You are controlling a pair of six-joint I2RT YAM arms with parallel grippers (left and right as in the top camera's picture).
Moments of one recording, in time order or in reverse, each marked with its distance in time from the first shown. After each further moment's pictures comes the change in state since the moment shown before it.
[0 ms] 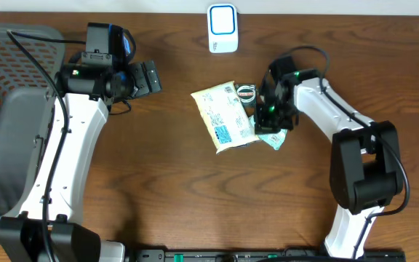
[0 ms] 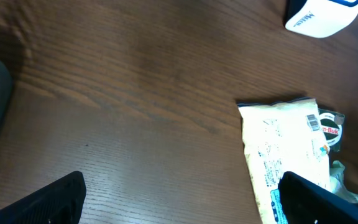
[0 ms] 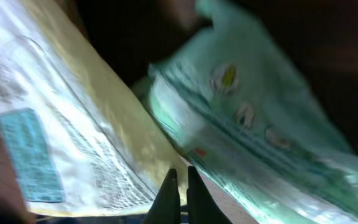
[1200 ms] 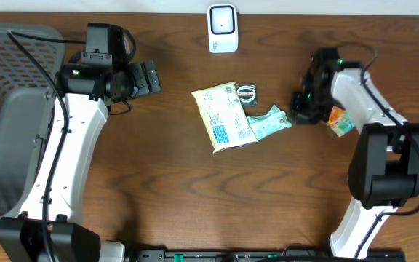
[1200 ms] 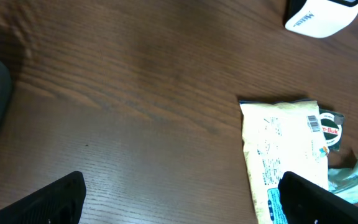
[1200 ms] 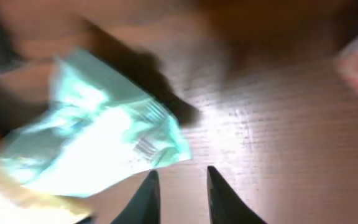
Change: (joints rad) left arm 0.000 0.000 0.000 0.000 0.000 0.000; right arm -0.222 0.000 0.122 -0.113 0.121 0.054
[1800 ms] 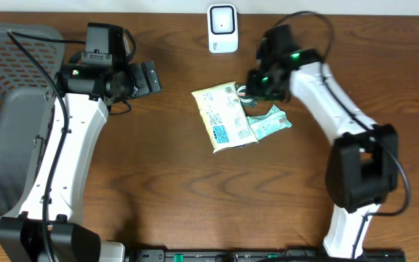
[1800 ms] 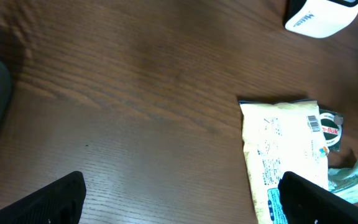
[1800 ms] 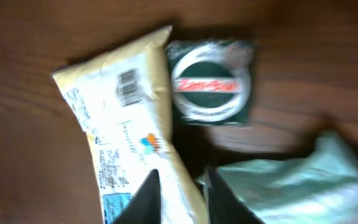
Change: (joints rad) left arm 0.000 0.000 0.000 0.000 0.000 0.000; right arm 0.273 0.032 0.116 0.212 -0.014 0.108
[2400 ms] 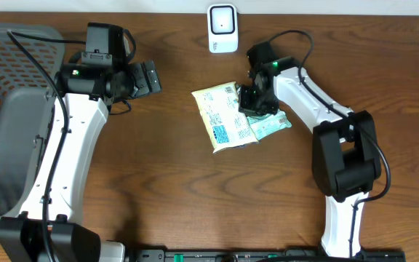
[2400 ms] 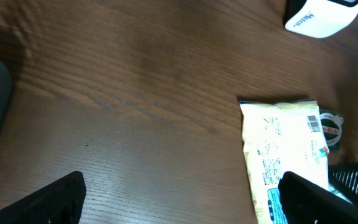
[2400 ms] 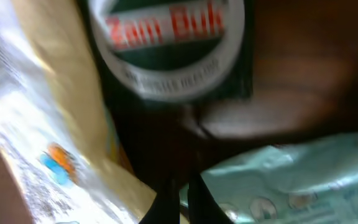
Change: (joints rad) left arm 0.000 0.000 0.000 0.000 0.000 0.000; right arm 0.040 0.101 -0.013 -0.082 0.066 0.081
